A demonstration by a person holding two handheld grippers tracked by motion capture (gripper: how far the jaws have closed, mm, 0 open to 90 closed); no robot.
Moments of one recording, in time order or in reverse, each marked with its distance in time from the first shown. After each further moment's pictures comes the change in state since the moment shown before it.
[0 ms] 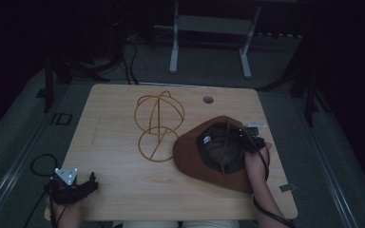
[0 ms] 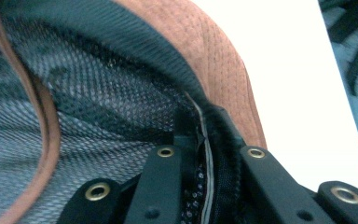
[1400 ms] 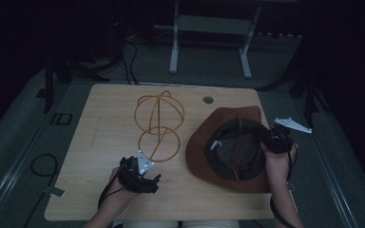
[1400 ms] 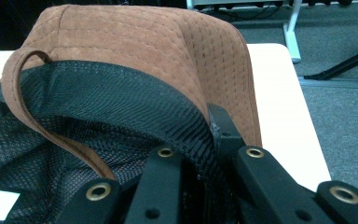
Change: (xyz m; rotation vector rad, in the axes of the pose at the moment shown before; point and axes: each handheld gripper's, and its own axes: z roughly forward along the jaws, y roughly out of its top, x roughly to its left) left arm -0.167 0.080 -0.049 0.026 -0.555 0.546; right arm -0.045 0.010 -0.098 -0.300 0.228 0.158
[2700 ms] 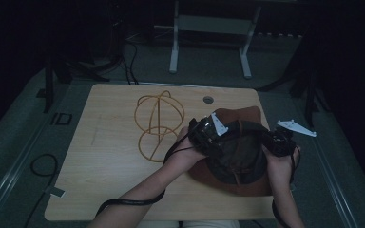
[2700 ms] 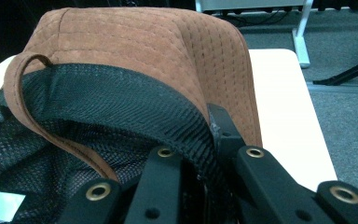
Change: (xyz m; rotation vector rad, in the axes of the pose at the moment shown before) left arm -0.068 0.186 0.045 -0.125 -0.088 0.169; right arm 0.006 0.001 -0.017 -0.019 0.038 -0.003
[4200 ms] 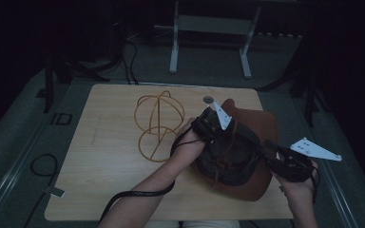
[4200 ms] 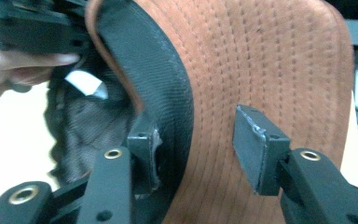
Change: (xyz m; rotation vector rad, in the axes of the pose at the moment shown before) left arm 0.011 0.018 0.000 -0.145 0.184 0.041; right arm 0.020 -0.010 -0.084 -0.050 0.243 -0.190
